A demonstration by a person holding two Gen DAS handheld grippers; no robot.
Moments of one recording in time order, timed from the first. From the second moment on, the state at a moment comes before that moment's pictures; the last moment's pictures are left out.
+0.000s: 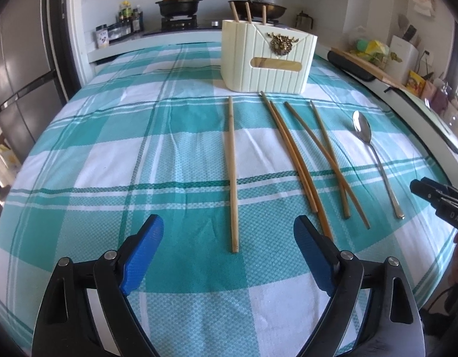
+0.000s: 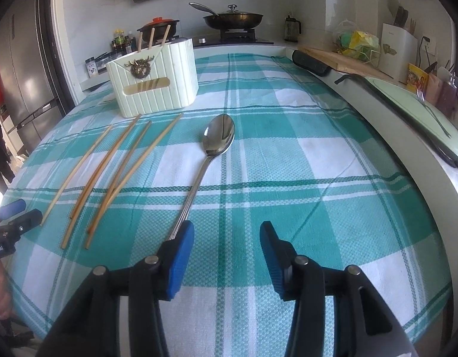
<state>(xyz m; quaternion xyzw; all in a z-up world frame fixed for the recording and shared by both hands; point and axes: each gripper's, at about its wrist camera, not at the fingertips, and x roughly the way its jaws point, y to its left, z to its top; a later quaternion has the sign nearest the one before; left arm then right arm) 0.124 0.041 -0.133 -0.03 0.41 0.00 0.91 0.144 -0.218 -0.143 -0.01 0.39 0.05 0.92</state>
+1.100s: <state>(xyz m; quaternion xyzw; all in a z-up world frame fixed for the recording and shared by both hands) 0.116 0.049 -0.133 -0.03 0.40 0.00 0.91 0.126 -0.220 -0.141 0.00 0.38 0.05 0.92</state>
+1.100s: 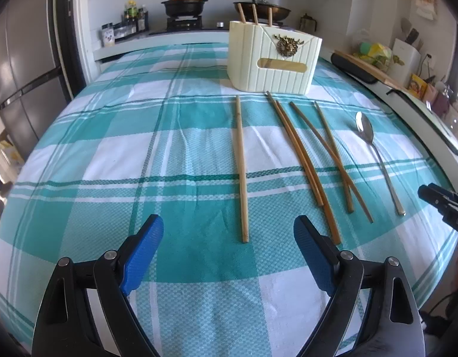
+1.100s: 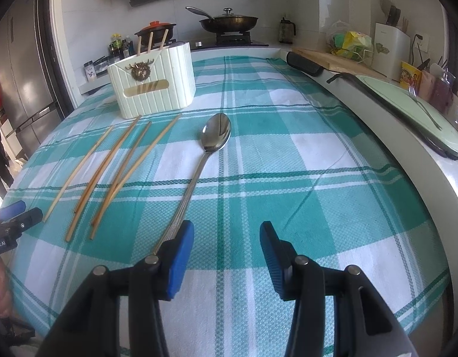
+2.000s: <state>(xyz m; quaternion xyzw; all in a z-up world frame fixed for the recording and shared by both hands) 0.180 0.077 -0.124 -0.05 0.45 -0.03 0.89 0.153 -0.206 -0.130 -0.03 0.40 0.03 0.92</state>
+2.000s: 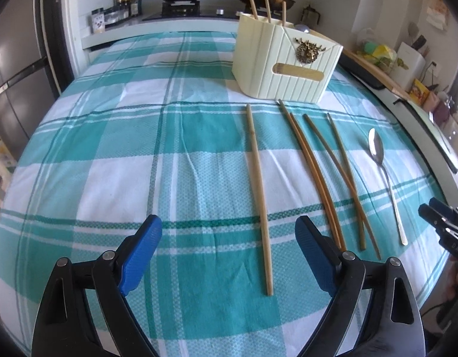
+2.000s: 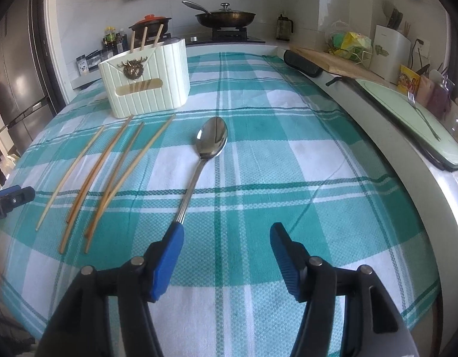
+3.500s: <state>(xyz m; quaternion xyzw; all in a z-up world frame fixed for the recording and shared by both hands) 0.321 0.058 -0.117 -0.07 0.48 -0.07 0.87 0.302 -0.171 -0.134 -0.04 0.43 0.05 0.90</state>
